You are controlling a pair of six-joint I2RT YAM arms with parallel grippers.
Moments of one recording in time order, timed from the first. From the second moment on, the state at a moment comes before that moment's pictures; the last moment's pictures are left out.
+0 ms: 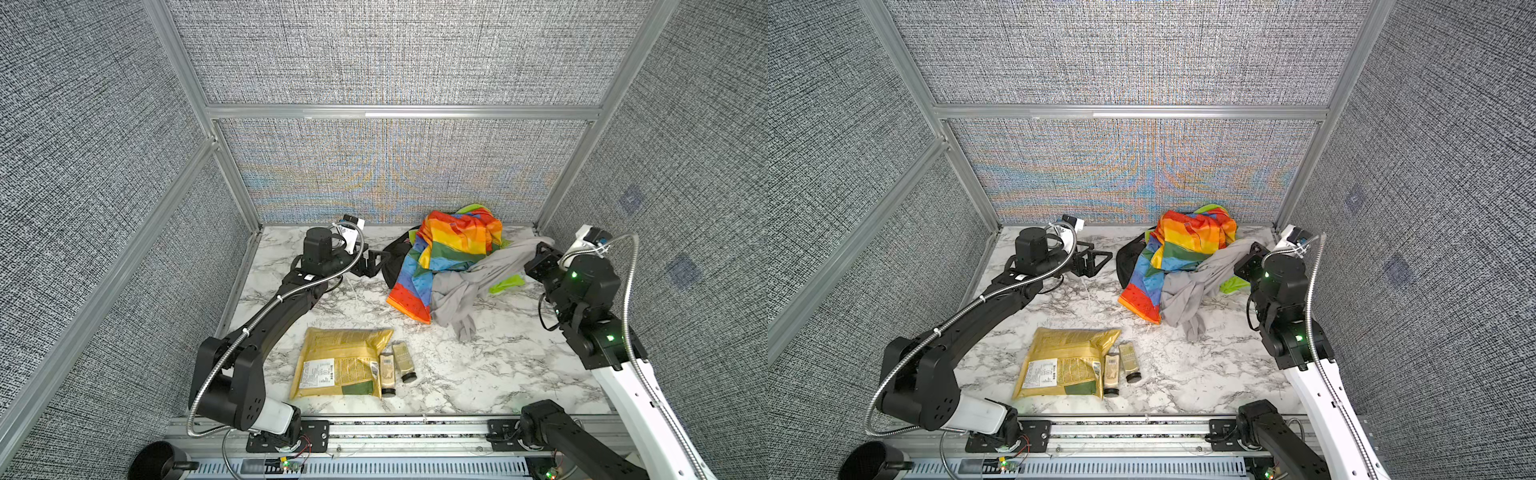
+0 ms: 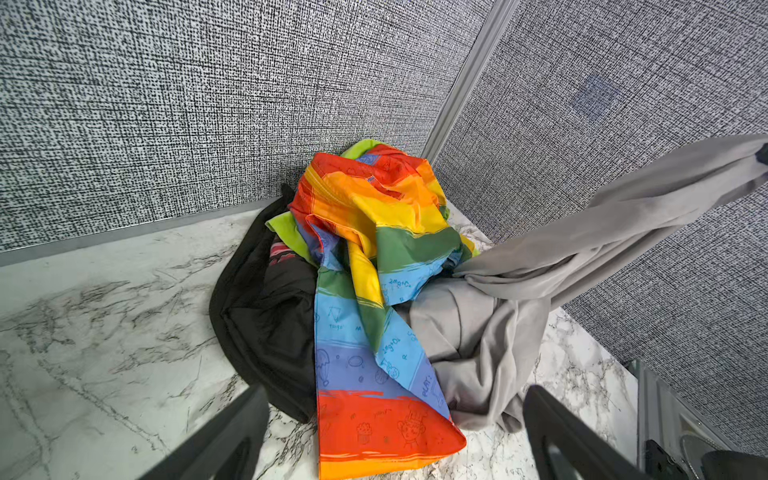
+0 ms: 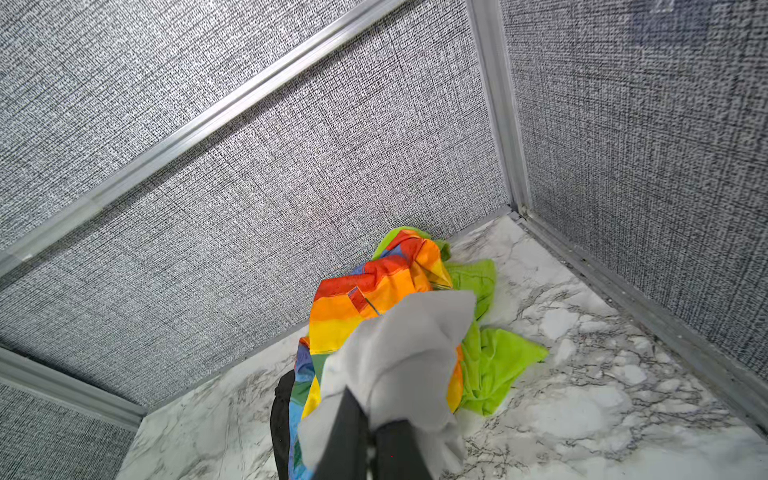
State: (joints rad) left arm -0.33 1.47 1.08 0.06 0.59 -0.22; right arm 0.25 0.84 1.08 -0.41 0.39 0.55
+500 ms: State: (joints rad) left arm -0.33 1.47 1.09 0.06 0.59 -0.21; right arm 0.25 0.68 1.03 -0.41 0.54 0.55
